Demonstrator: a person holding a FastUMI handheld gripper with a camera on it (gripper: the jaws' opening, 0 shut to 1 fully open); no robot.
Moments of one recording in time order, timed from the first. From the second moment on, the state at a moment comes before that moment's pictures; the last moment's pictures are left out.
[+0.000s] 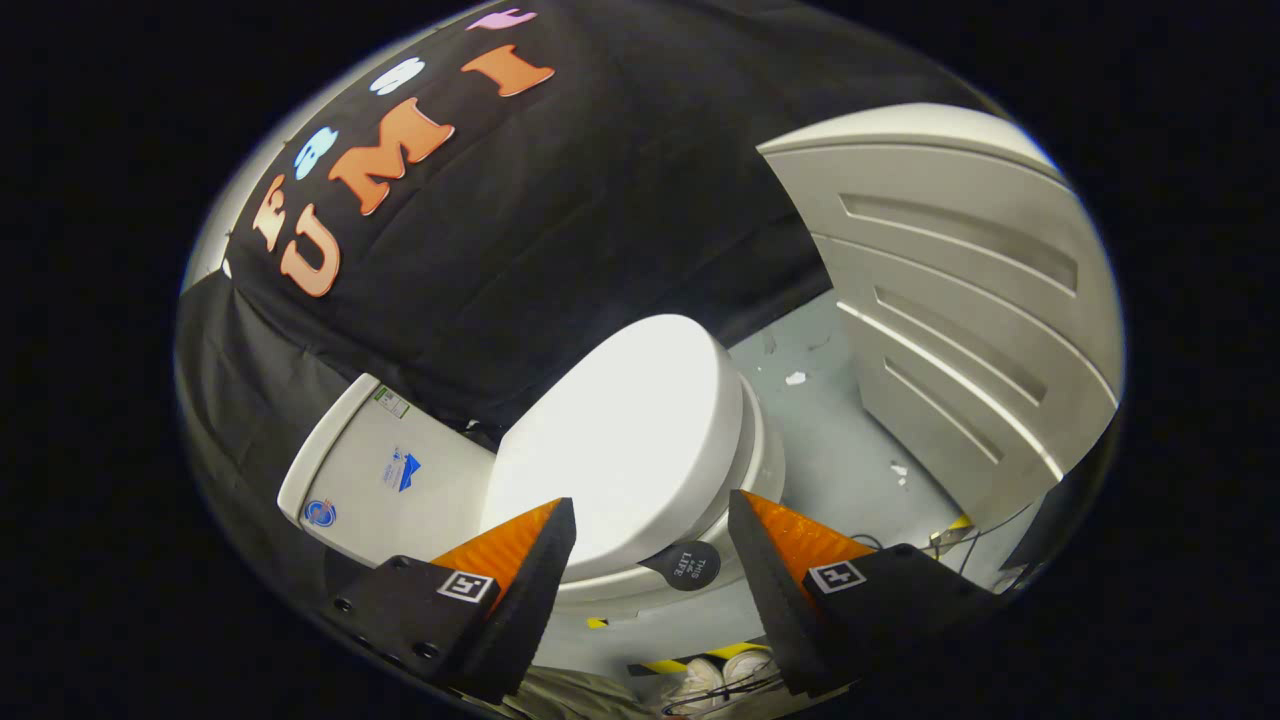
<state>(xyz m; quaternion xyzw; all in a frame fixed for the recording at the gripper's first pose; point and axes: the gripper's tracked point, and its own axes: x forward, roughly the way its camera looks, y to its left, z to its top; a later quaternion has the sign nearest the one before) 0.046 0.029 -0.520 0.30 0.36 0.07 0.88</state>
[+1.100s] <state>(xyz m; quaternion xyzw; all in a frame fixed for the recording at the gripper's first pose) 0.024 0.048 -0.602 0.51 0.45 0.04 0.74</state>
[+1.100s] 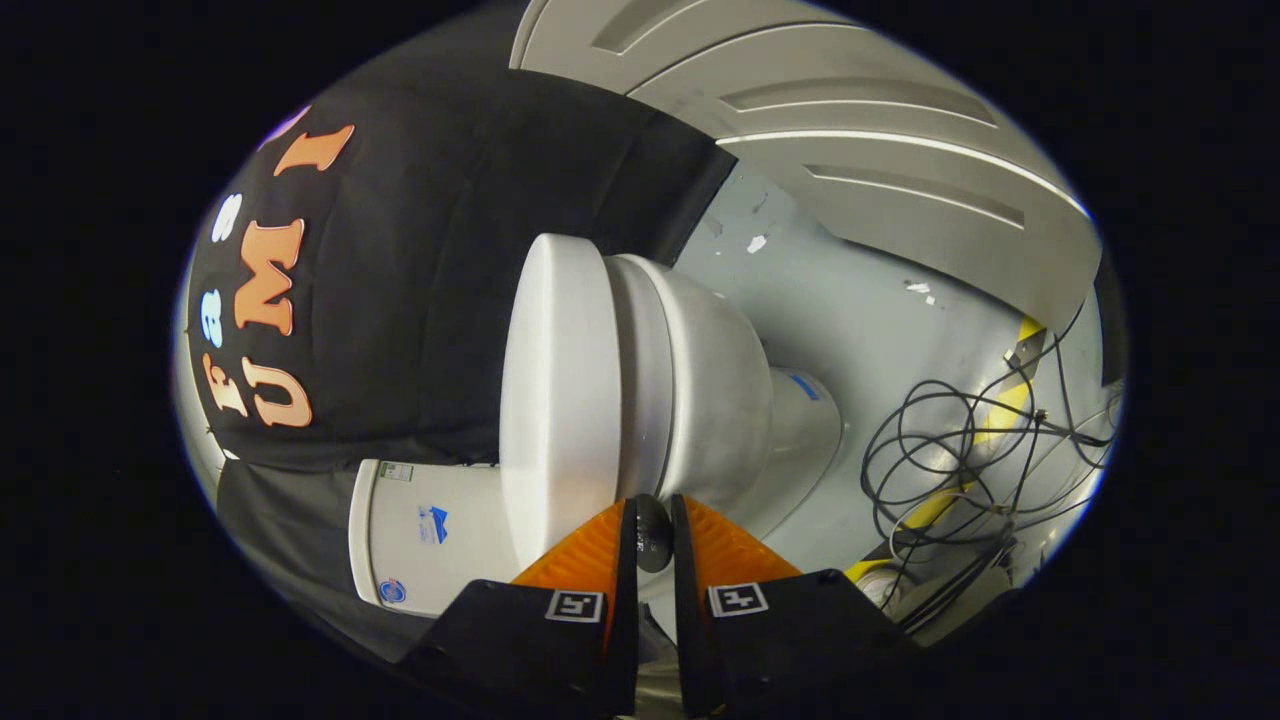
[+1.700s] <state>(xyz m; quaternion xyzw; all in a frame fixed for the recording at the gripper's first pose) 0.025 0.048 -0.599 0.53 0.48 -0.01 0.70</state>
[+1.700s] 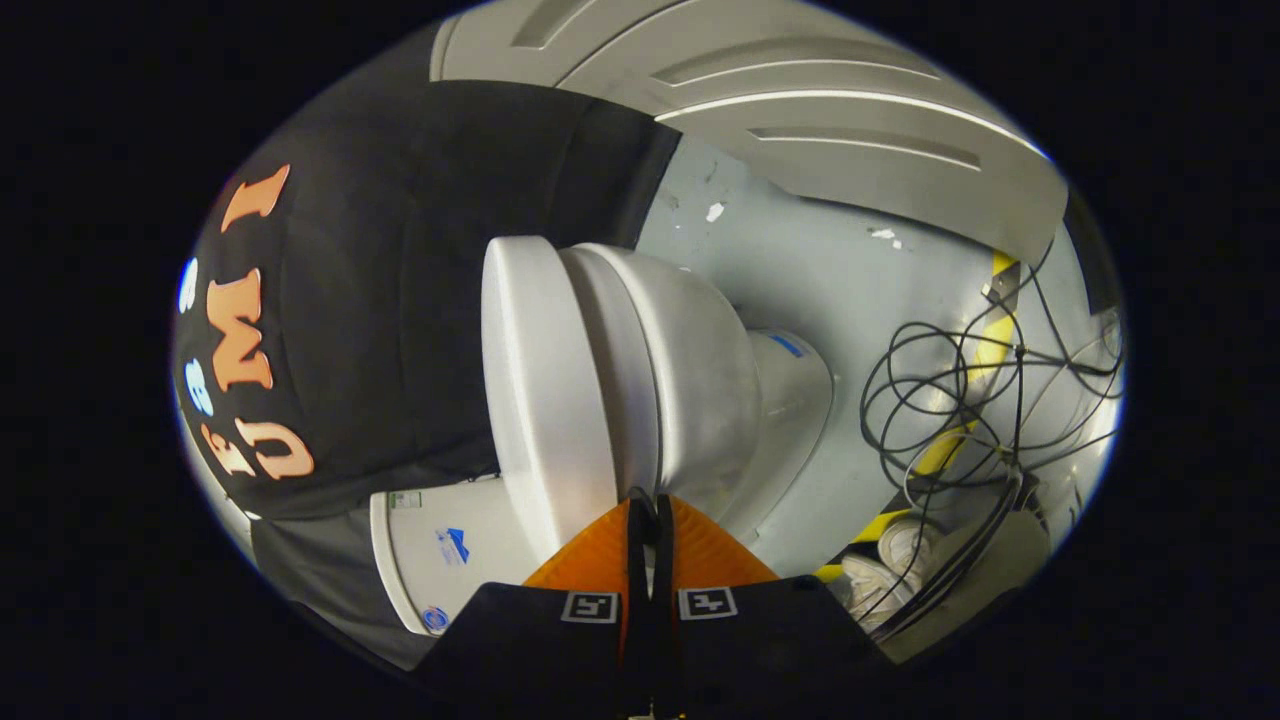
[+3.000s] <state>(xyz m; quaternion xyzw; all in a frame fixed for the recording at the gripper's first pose) 0.044 0.098 -0.462 0.36 0.42 -0.01 0.83</state>
